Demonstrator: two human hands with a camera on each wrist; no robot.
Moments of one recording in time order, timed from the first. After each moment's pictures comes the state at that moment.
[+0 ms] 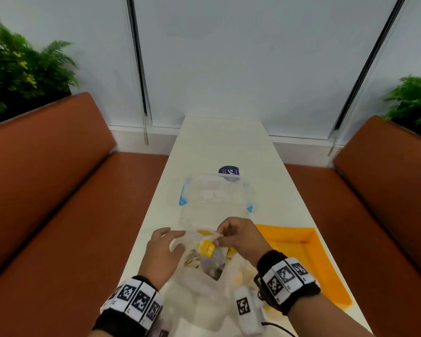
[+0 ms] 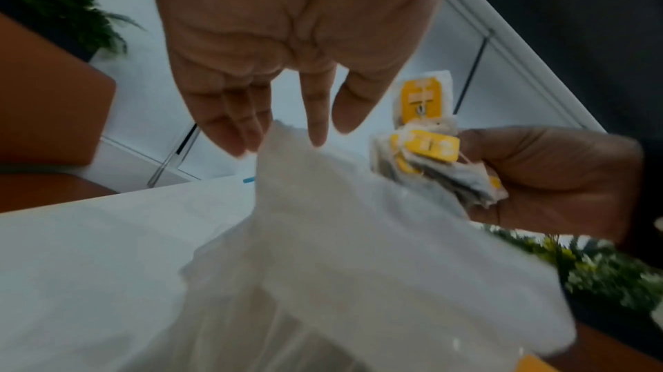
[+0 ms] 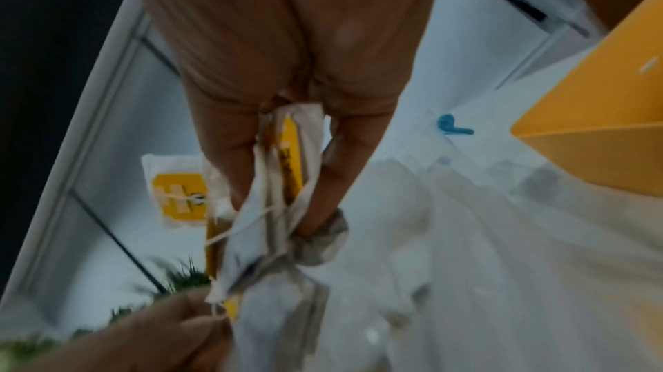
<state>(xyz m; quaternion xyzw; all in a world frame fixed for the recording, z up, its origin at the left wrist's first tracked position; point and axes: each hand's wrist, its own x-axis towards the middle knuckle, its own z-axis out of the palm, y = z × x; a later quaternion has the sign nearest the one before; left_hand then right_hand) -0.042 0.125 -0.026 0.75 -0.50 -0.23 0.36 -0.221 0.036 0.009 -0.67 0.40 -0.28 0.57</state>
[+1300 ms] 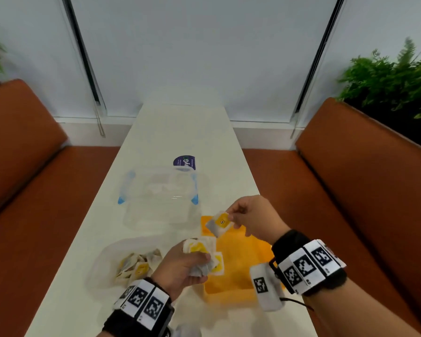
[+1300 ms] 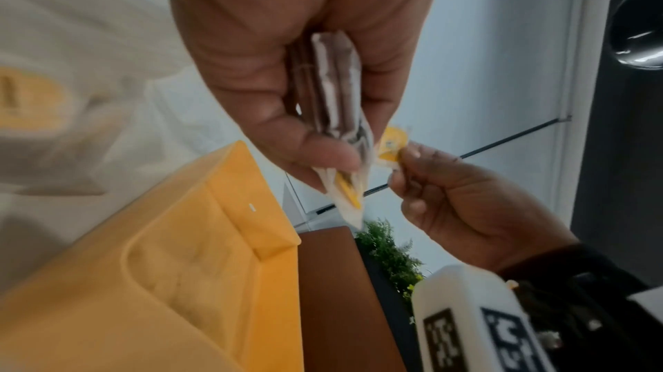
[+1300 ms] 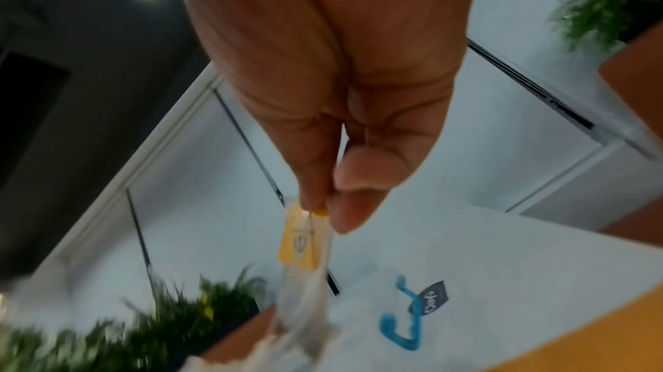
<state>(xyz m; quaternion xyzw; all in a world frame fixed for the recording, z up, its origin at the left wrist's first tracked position) -0.209 0.082 -0.011 0.51 -0.31 -0.66 0.46 -0.369 -0.007 0.066 -0.74 0.52 -0.19 0.38</state>
